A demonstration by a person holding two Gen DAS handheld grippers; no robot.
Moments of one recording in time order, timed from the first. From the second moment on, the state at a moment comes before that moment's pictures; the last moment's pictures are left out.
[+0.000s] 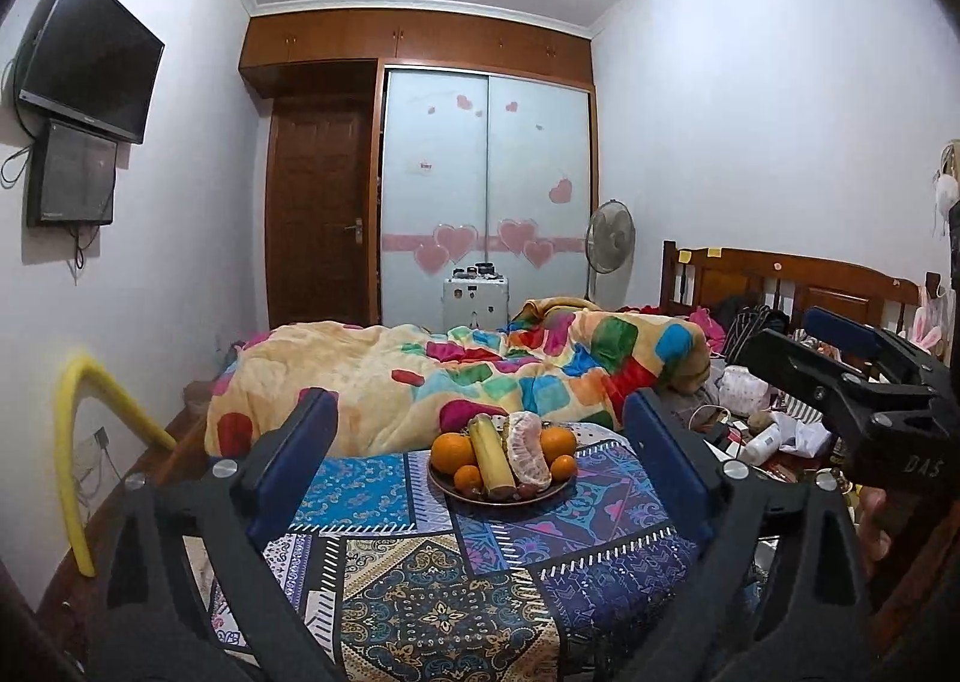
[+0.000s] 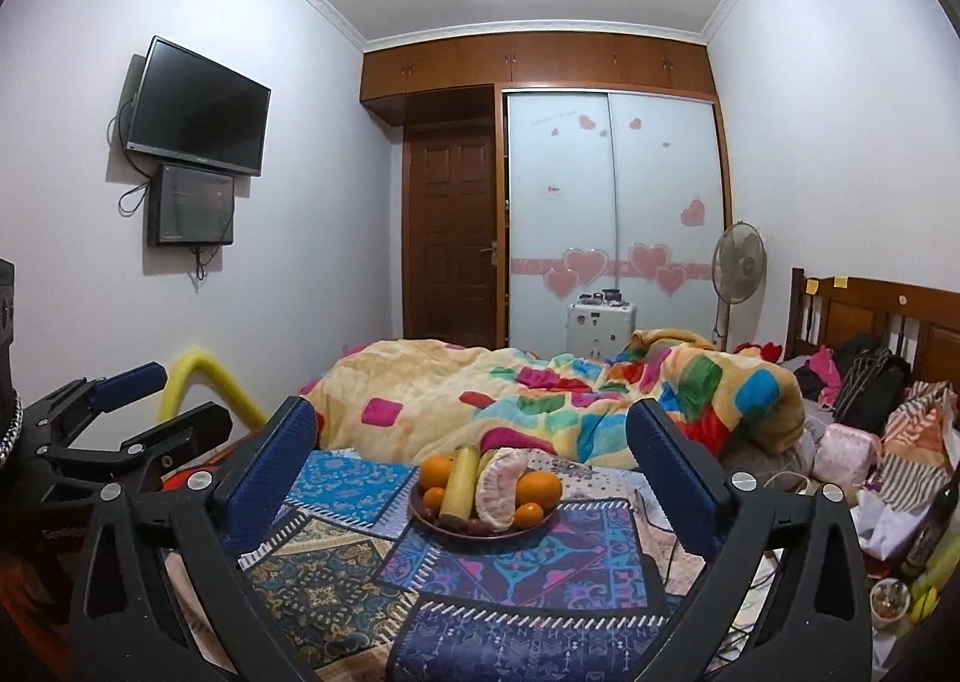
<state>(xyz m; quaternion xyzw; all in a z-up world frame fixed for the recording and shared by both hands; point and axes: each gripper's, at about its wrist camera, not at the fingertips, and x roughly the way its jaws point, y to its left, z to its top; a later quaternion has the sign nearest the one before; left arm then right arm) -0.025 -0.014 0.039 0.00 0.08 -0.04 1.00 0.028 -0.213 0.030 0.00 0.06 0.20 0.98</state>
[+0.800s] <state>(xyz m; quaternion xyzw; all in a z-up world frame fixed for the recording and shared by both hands) -0.021 -0.014 0.035 -0.01 0.08 -0.03 1.00 0.026 -0.214 0.028 0.00 0.06 0.21 0.98</state>
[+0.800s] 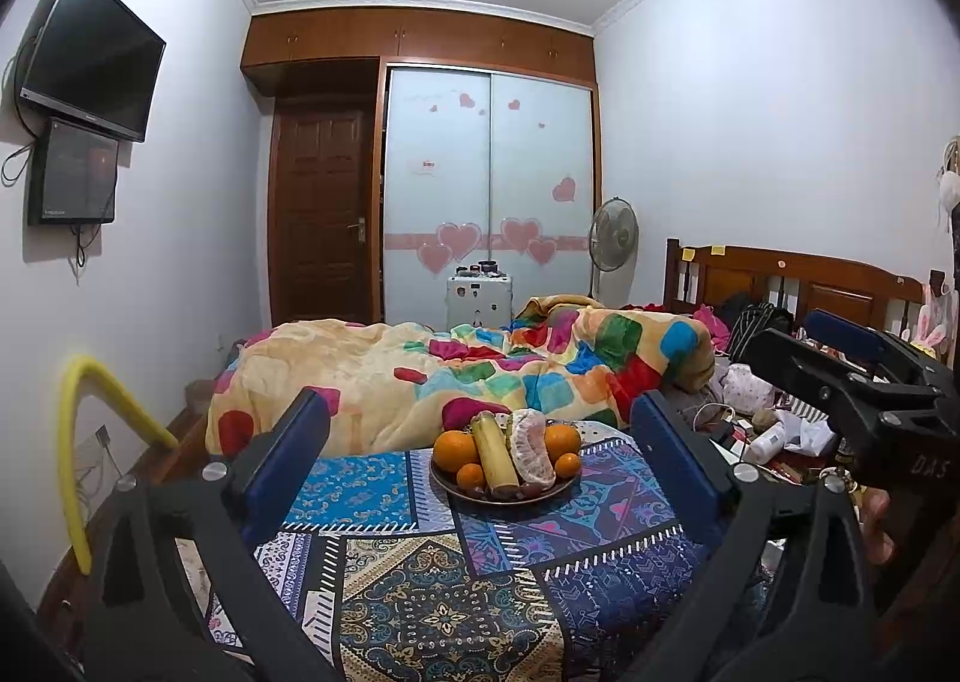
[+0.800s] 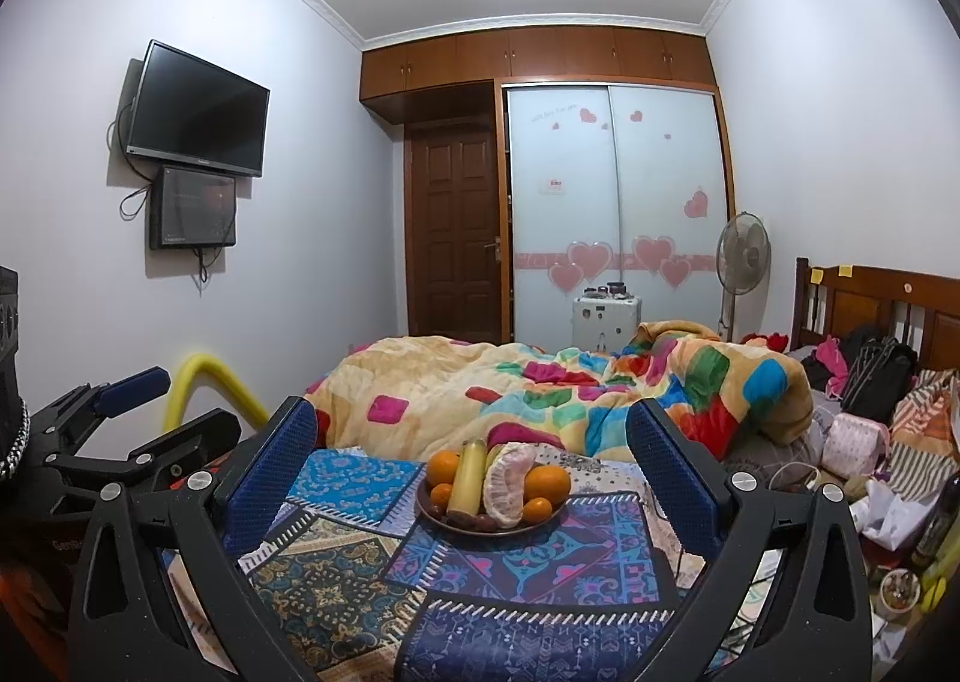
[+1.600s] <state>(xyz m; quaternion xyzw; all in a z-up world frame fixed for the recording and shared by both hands) -0.016 -0.019 0.036 0.00 0.08 -0.03 1.00 0.025 -0.217 0.028 0.00 0.06 0.20 0.98</state>
